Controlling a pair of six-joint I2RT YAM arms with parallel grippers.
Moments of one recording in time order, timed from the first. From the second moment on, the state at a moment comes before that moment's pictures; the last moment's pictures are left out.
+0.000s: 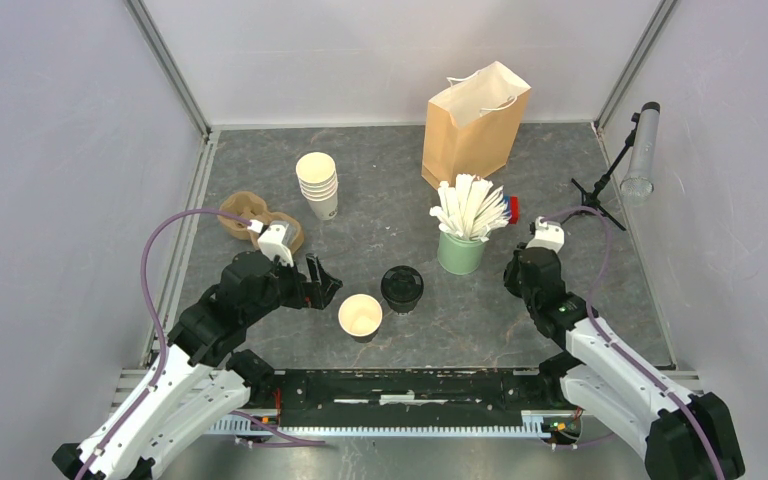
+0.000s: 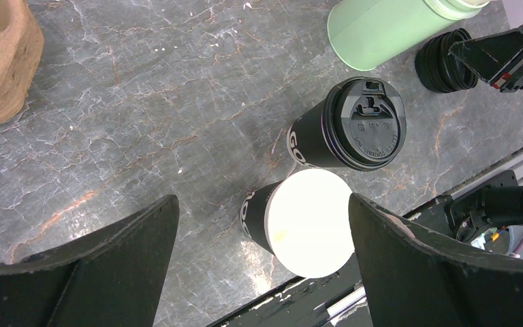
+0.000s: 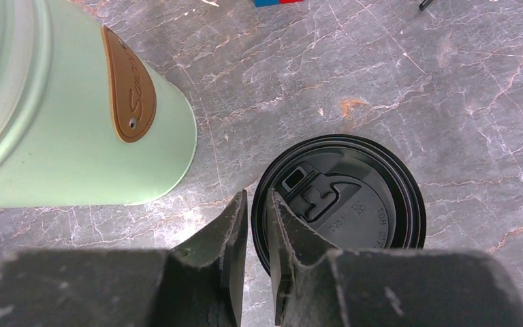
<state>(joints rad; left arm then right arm) -0.61 0.55 0.69 -0.65 -0.02 -0.48 0.41 0.82 0.33 -0.10 0.38 0.43</state>
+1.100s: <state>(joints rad) -0.61 0.55 0.69 -0.65 -0.02 -0.48 0.41 0.74 0.33 -0.11 0.39 0.41</state>
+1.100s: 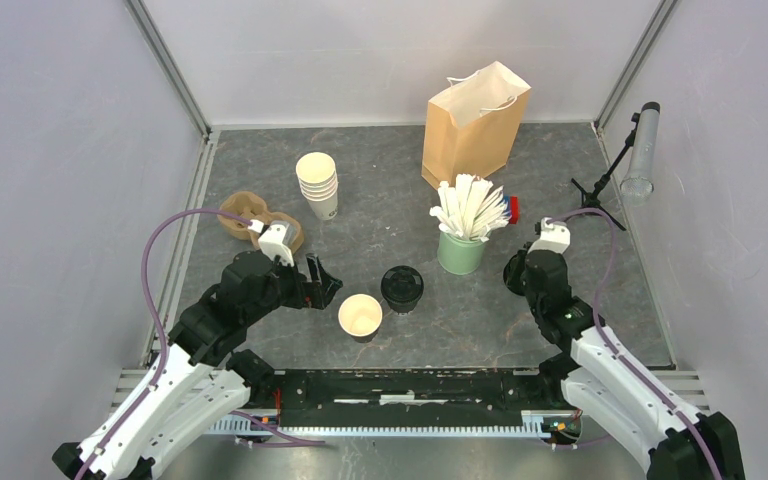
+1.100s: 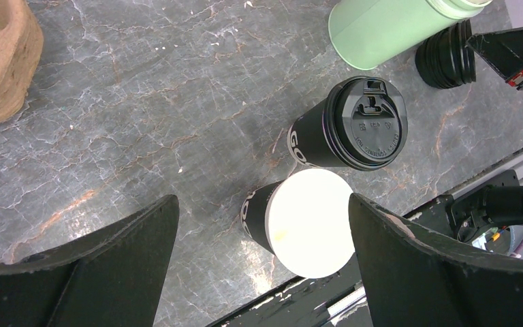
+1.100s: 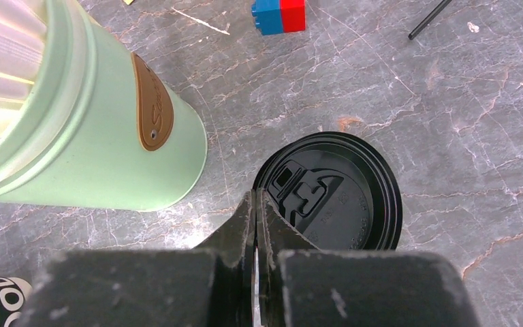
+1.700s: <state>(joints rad) -0.61 0.56 0.69 -0.65 -0.02 -0.48 0.41 0.76 0.36 -0.15 0.41 0.36</state>
